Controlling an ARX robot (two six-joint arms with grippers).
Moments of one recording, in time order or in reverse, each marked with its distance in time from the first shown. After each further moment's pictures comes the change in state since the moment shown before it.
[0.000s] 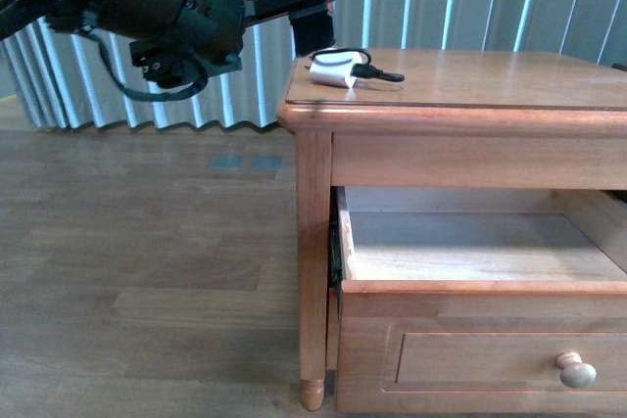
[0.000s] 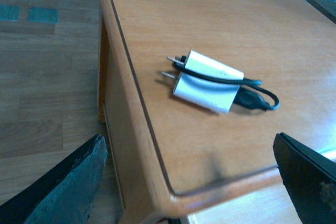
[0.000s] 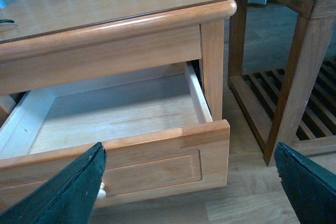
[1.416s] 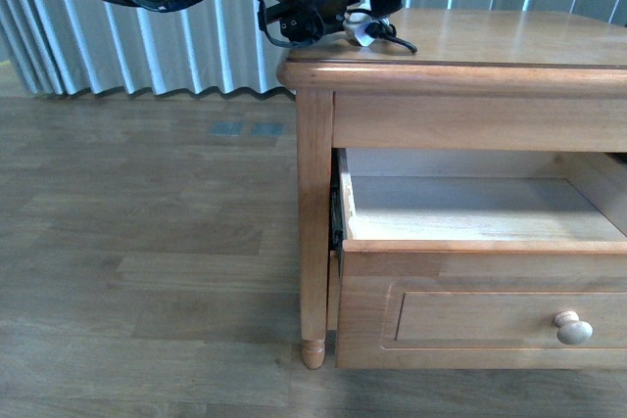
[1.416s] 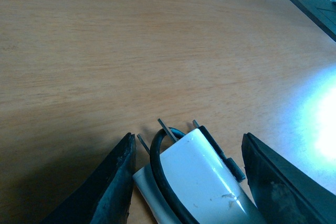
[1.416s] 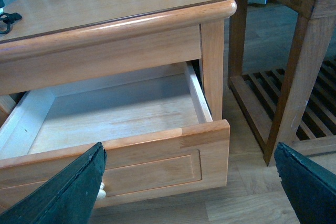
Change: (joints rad) left arm -0.053 0.483 0.723 -0.264 0.095 -0.050; right arm 0.000 0.000 0.000 0.000 0.000 0.000
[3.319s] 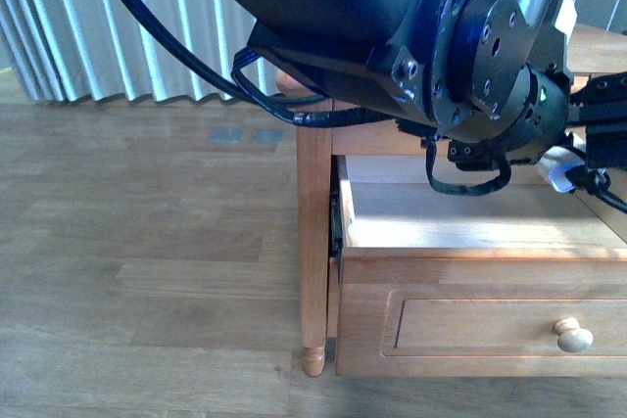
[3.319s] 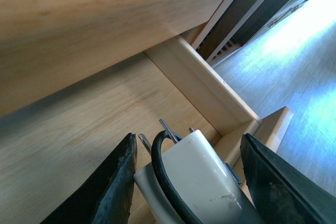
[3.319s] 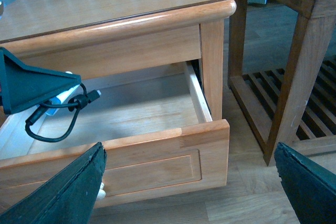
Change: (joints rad) left arm -0.305 -0.141 -0.443 0.199 0.103 0.007; right arm 0.000 0.000 0.000 0.000 0.000 0.000
